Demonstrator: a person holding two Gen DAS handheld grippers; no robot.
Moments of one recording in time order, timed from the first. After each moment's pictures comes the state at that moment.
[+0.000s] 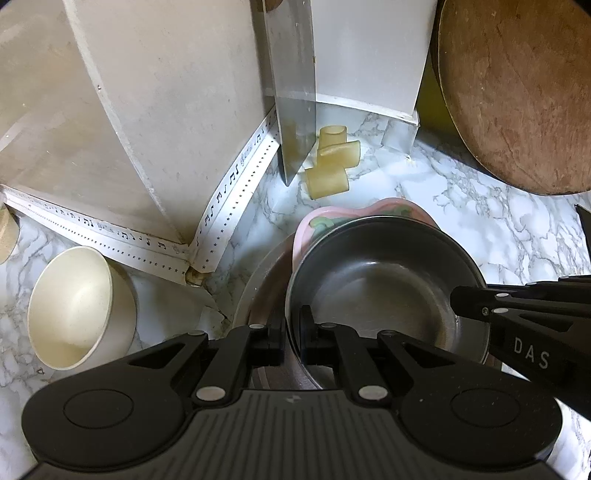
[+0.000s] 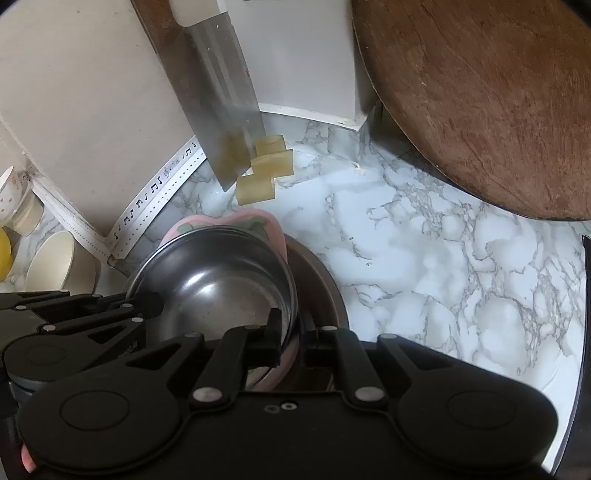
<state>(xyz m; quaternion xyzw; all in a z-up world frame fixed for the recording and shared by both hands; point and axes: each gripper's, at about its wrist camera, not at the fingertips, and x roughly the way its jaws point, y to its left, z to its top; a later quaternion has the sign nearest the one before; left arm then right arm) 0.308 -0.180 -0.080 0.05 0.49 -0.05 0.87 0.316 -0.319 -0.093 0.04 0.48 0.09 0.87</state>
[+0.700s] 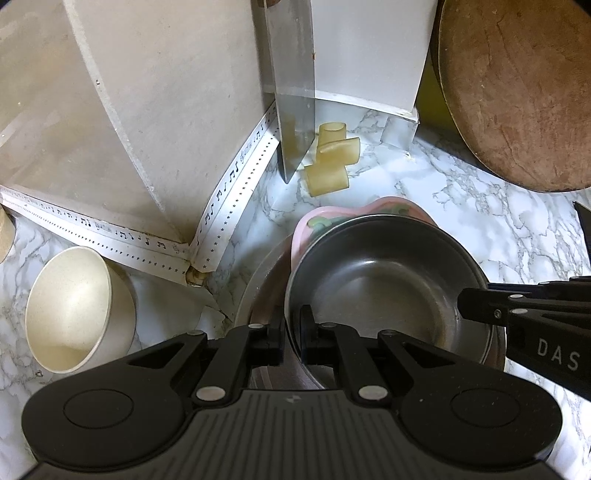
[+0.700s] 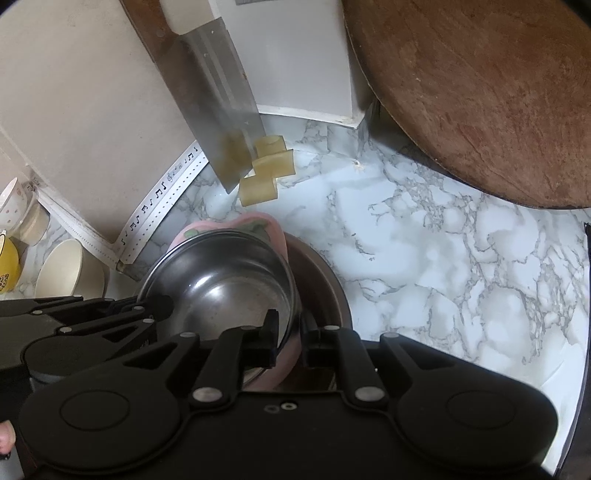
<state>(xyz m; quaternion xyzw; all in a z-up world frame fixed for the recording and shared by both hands) 0.309 -0.177 -0.082 0.05 0.50 -0.05 0.86 0.313 -0.324 -0.089 0.06 0.48 0.09 0.87</state>
